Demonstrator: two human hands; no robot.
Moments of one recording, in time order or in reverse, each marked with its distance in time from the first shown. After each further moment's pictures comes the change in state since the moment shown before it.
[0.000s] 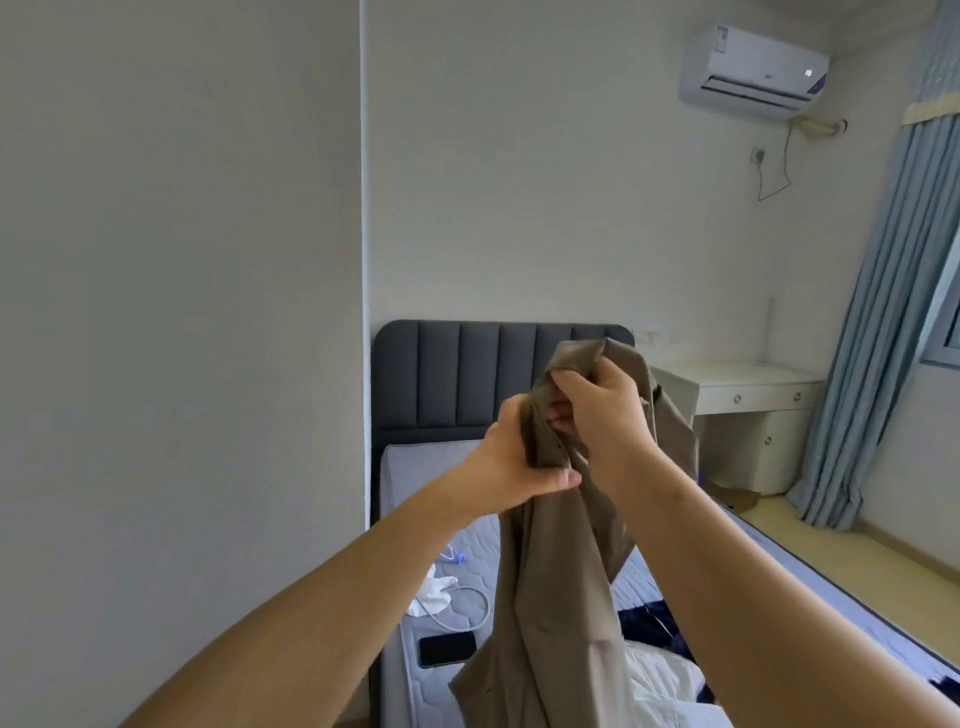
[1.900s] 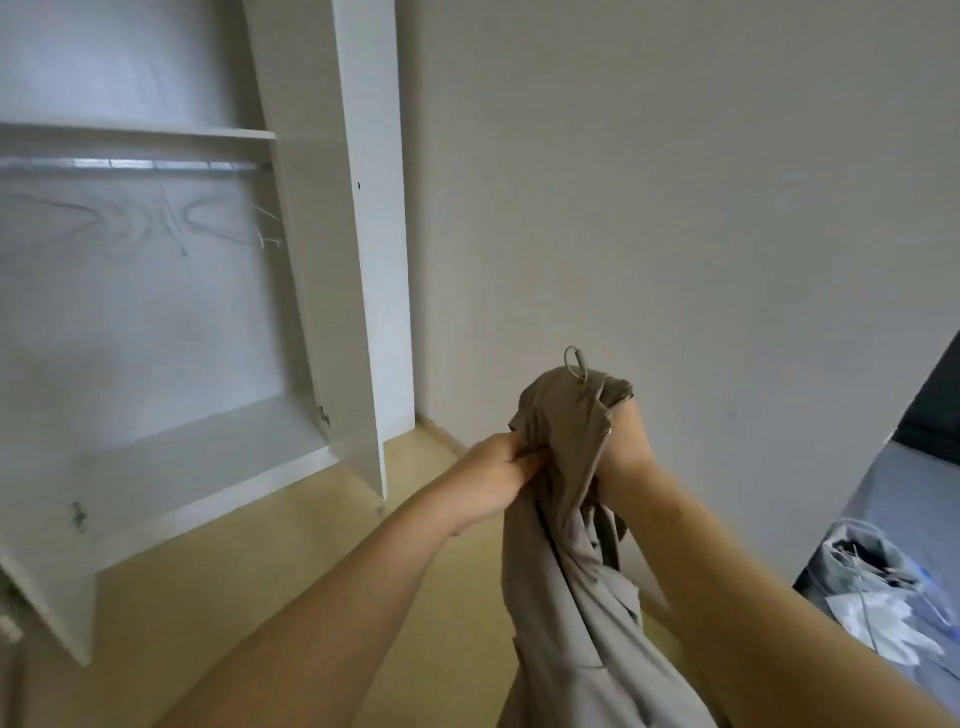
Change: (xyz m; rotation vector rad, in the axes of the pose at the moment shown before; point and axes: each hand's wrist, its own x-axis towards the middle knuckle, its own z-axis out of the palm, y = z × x) left_hand -0.391 -0.038 -0.130 0.150 0.839 -0.748; right_hand -0.287 0.005 0.244 0.328 -1.226 0.262
